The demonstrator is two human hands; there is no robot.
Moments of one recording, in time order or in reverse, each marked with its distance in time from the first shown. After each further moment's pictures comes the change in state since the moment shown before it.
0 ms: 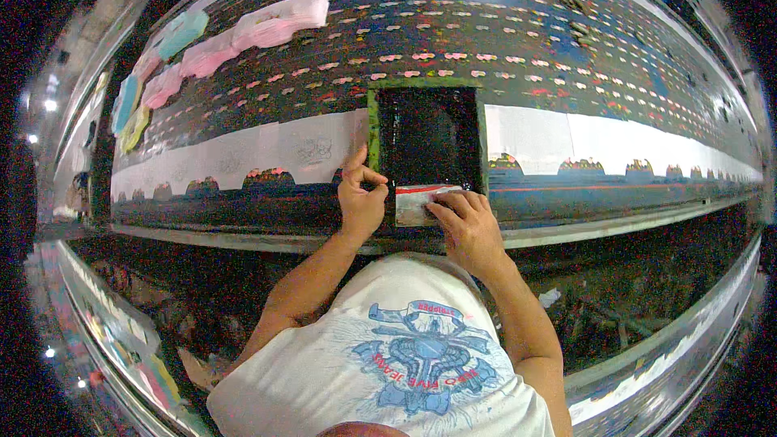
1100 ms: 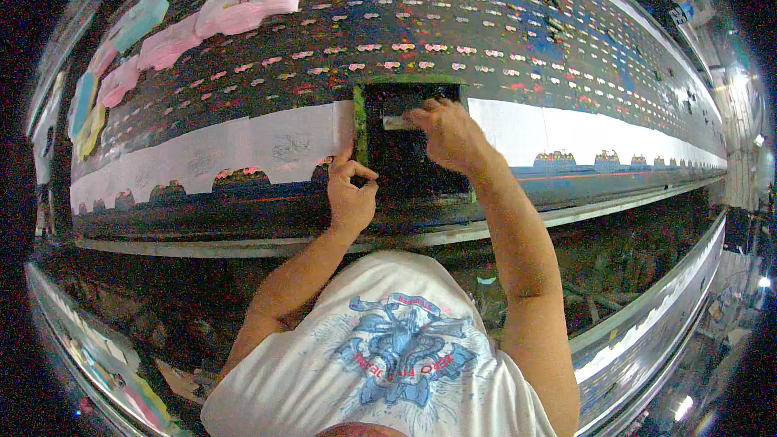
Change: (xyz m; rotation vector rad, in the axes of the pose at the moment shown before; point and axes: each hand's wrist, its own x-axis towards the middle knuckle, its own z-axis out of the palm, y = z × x) left_hand 0.001 -0.011 0.011 0.066 -0.033 -0.001; right_hand 0.152 0.067 -0.013 -0.237 -0.268 0.062
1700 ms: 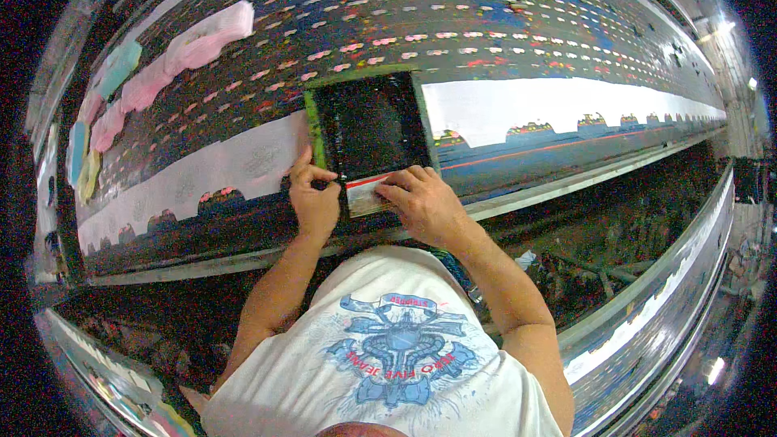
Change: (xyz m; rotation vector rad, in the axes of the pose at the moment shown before) left_hand 0.007 0.023 -0.005 0.130 -0.009 0.013; right_hand -0.138 -0.051 0.012 0.266 0.134 -0.014
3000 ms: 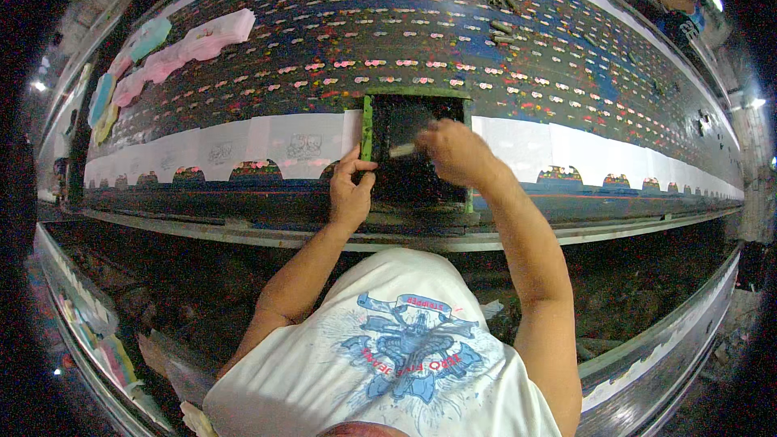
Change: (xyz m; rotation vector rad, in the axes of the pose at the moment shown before) left_hand -0.034 0.114 0.220 -0.129 -0.001 -0.086; right_hand 0.004 0.253 -0.152 -0.260 -0.294 -0.189
